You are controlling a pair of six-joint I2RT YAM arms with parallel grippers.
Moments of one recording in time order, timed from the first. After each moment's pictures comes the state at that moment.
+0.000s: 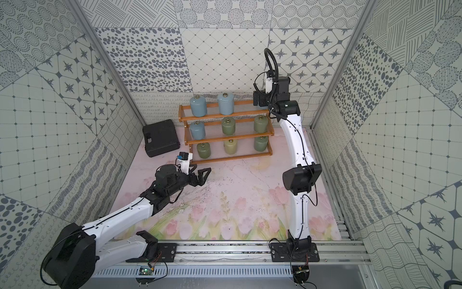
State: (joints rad) left arm -0.51 1.12 0.52 0.30 0.19 -0.33; right arm 0.19 2.18 2.59 -0.74 -0.03 0.03
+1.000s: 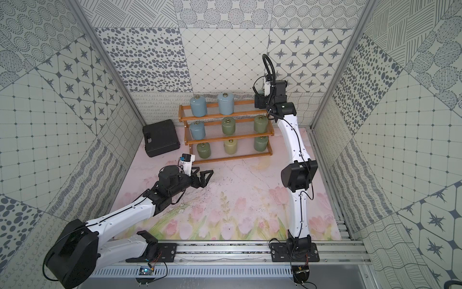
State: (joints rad) left arm -0.54 1.14 0.50 0.31 0.20 -0.38; right arm 0.18 2.26 2.60 -0.71 -0.02 0.02
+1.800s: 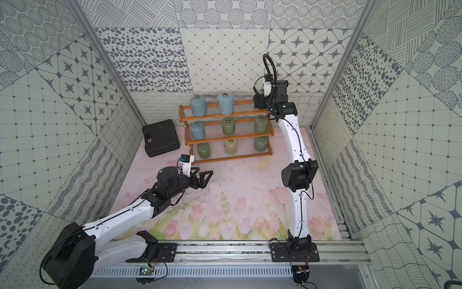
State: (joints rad) left arm -0.55 1.11 0.49 0.30 0.20 -0.39; right arm 0.18 2.25 2.60 -0.72 -0.11 0.01
